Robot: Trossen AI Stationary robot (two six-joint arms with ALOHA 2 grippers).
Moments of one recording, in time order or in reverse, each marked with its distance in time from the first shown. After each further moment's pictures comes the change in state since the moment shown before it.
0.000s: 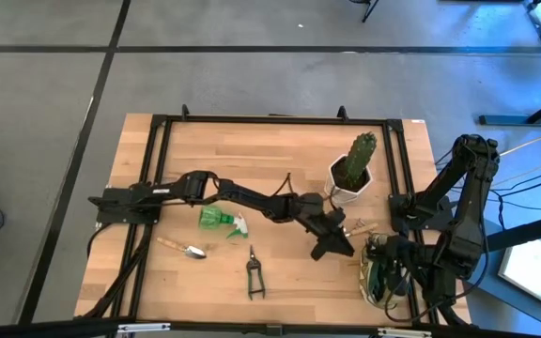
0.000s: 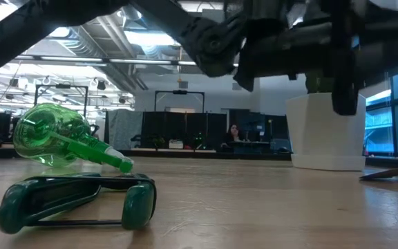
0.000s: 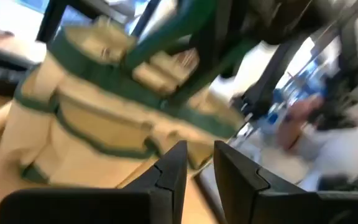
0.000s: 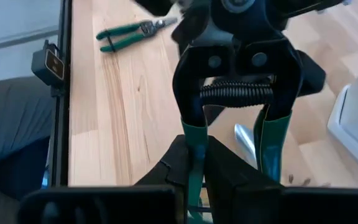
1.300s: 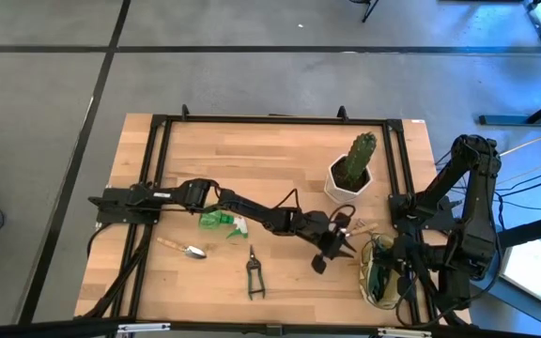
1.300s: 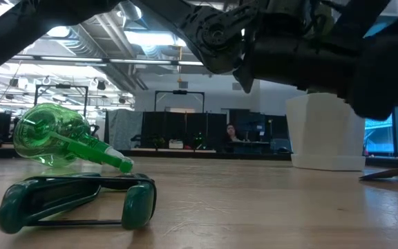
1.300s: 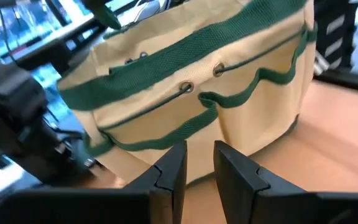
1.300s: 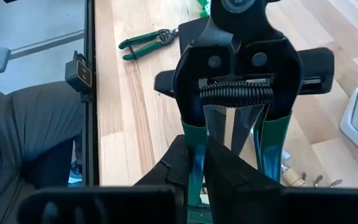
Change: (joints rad) left arm -0.074 0.041 0.047 -0.167 -0.355 1.017; right arm 0.040 0.004 0.111 -0.070 0.006 0.035
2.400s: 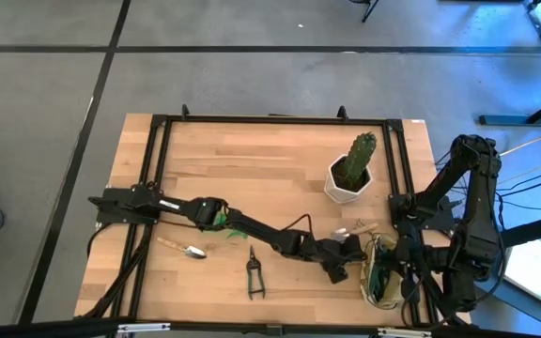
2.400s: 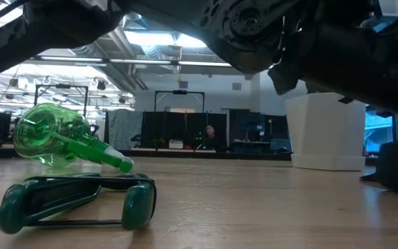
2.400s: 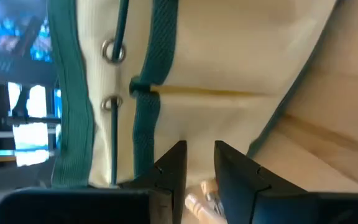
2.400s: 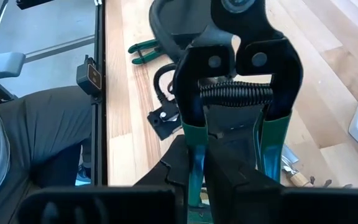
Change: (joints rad) left arm -0.099 0.250 0.409 -0.218 -0.489 0.848; right arm 0.034 0.000 0.000 0.015 0.030 0.008
